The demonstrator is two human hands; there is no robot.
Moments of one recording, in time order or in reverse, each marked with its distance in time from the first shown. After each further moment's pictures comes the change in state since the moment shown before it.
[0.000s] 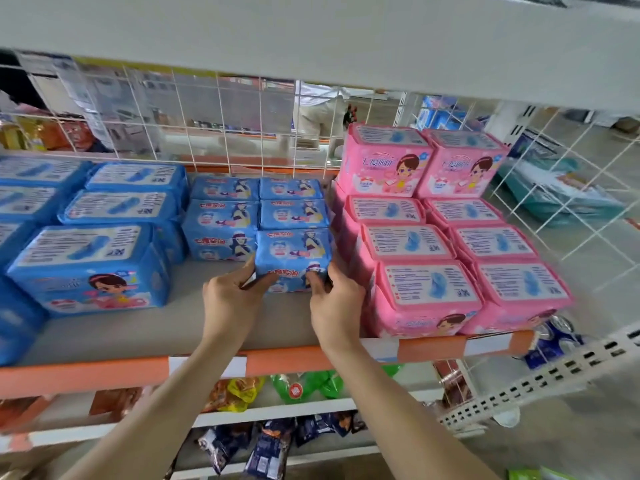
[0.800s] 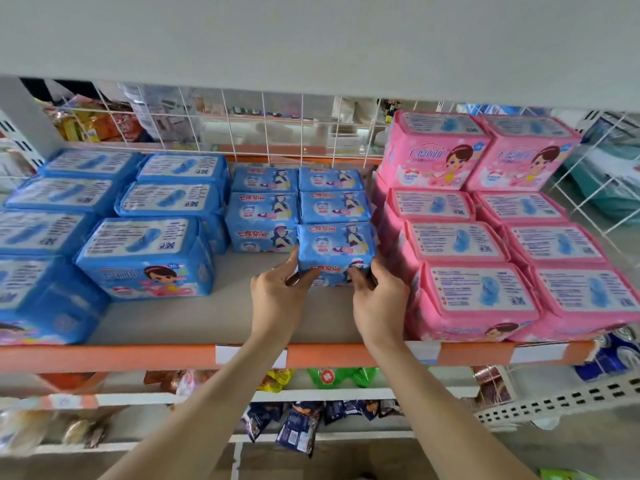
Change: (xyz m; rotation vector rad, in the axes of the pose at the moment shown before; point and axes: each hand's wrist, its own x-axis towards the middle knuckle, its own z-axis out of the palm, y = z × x) left_hand -0.011 0.015 0.000 -0.018 -0.024 -0.006; right_hand 0.003 -0.002 -0.006 0.045 -0.073 0.096
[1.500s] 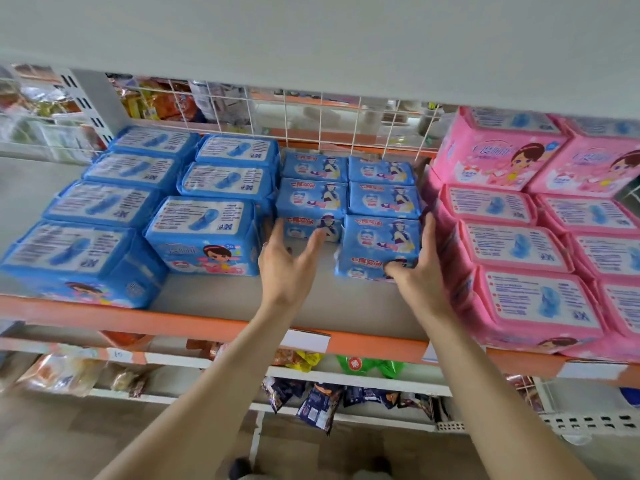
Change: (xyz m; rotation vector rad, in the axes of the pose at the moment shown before) left_hand 0.021 0.010 -0.048 0.020 0.125 -0.122; right_hand 0.030 -0.018 0.001 0.243 -0.348 0.281
